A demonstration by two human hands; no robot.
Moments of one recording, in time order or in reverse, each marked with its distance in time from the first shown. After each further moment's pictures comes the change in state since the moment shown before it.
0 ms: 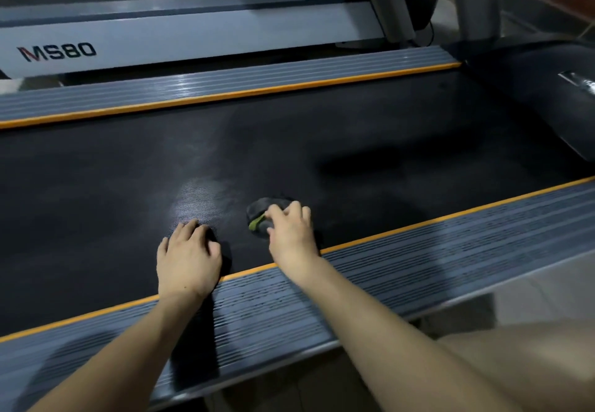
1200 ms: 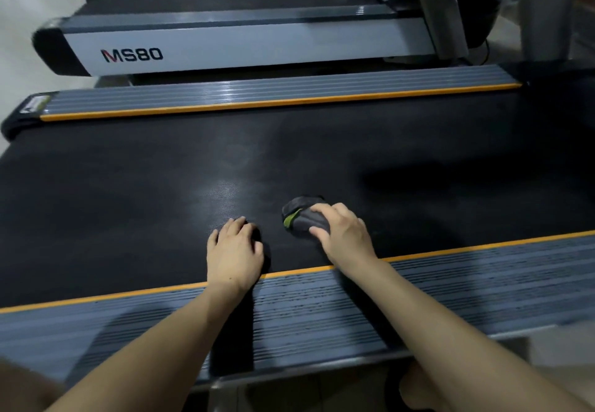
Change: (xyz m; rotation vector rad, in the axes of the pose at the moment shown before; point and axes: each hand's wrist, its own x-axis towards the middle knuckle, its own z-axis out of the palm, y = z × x) left_hand 0.000 -0.003 -0.008 -0.023 -0.061 0.025; right_hand 0.017 0.017 -0.021 0.046 -0.054 -0.144
